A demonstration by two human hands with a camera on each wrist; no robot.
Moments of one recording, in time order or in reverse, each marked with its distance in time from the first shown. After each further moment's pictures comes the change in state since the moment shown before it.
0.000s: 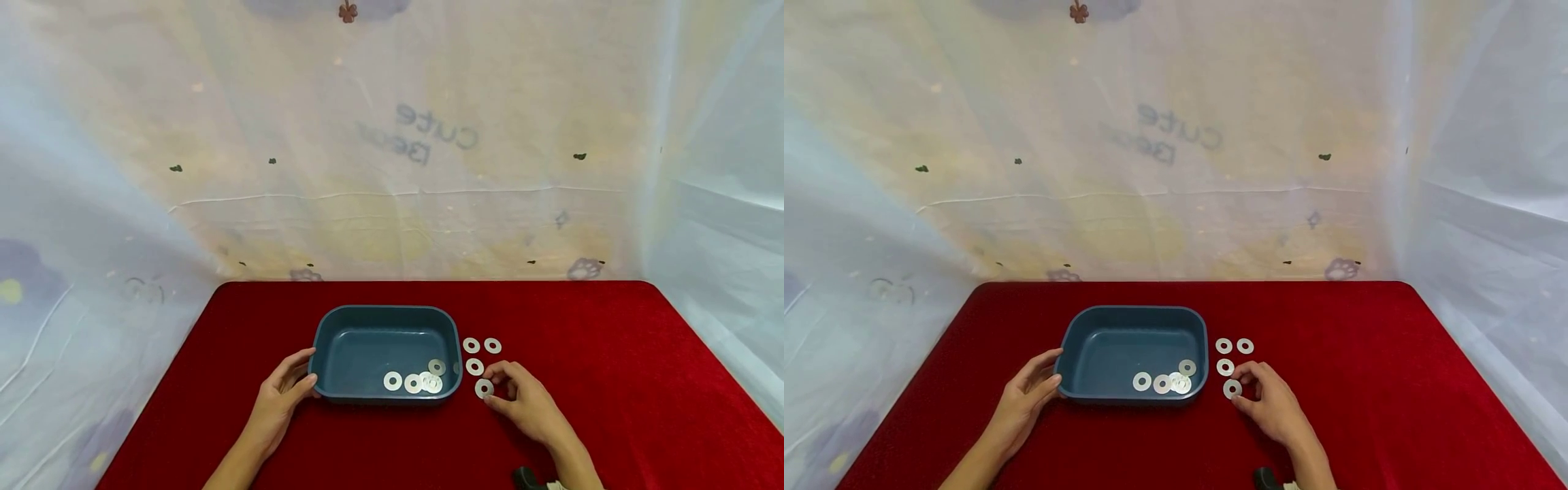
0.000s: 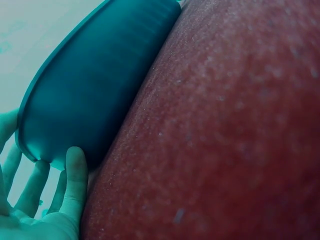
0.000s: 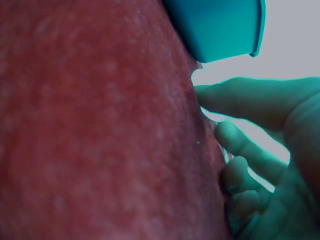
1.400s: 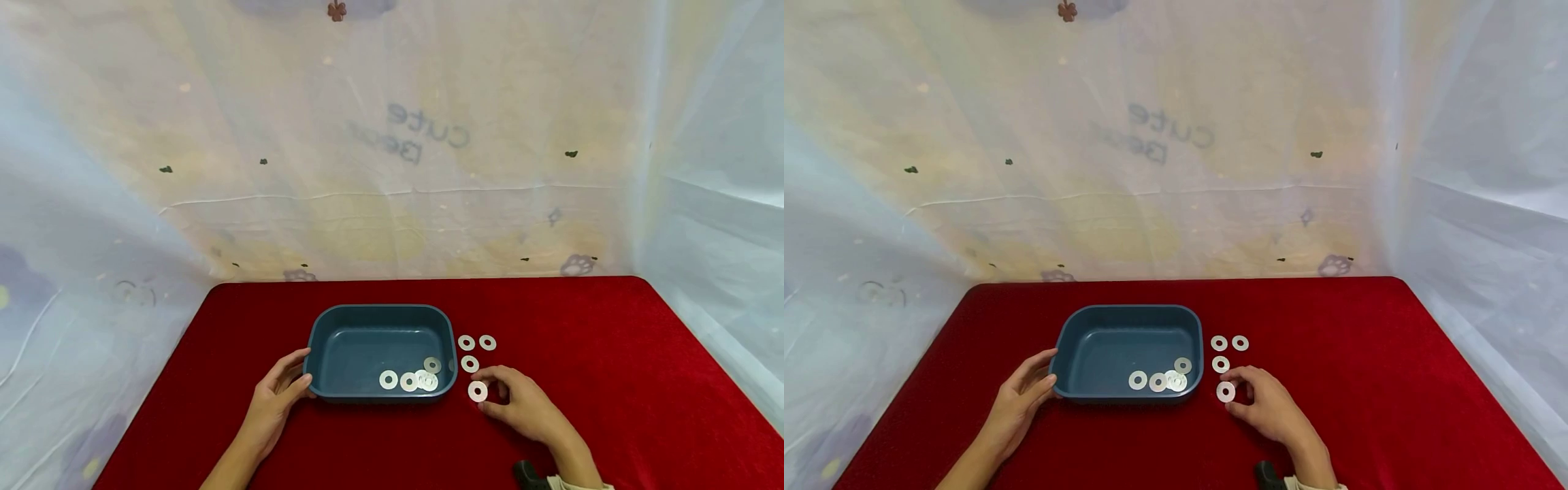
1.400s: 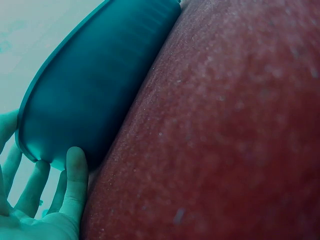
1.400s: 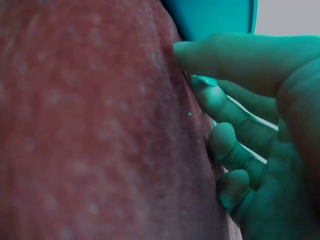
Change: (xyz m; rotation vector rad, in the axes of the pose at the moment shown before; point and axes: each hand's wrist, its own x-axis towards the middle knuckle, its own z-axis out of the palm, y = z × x) left_hand 0.000 0.003 0.000 0.012 0.001 -0.015; right_hand -0.001 0.005 -0.006 -0.044 -0.143 -0.137
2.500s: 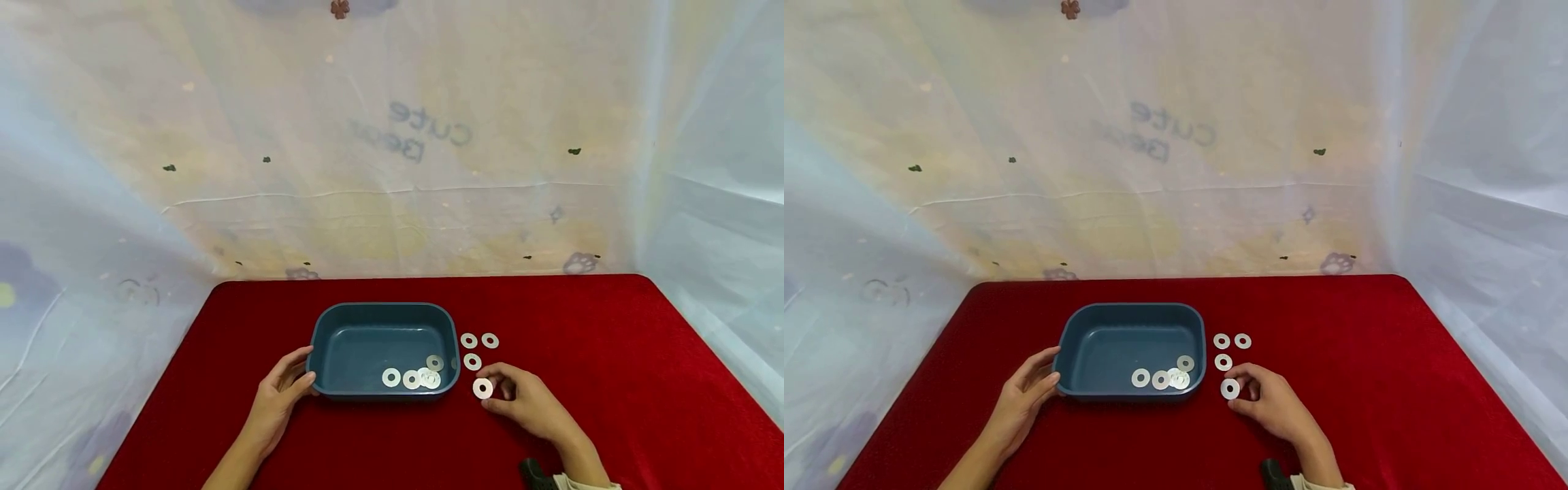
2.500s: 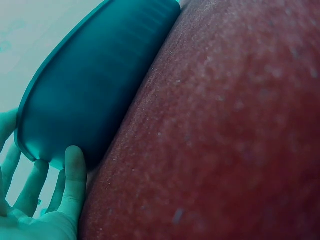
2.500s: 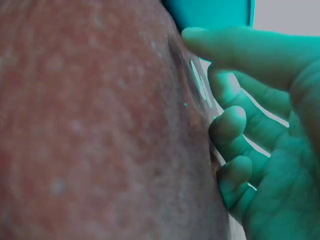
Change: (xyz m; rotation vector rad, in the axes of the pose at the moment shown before) left_hand 0.001 -0.002 0.001 -0.017 -0.004 0.018; right_hand -0.001 0.006 -0.002 0.108 -0.008 0.000
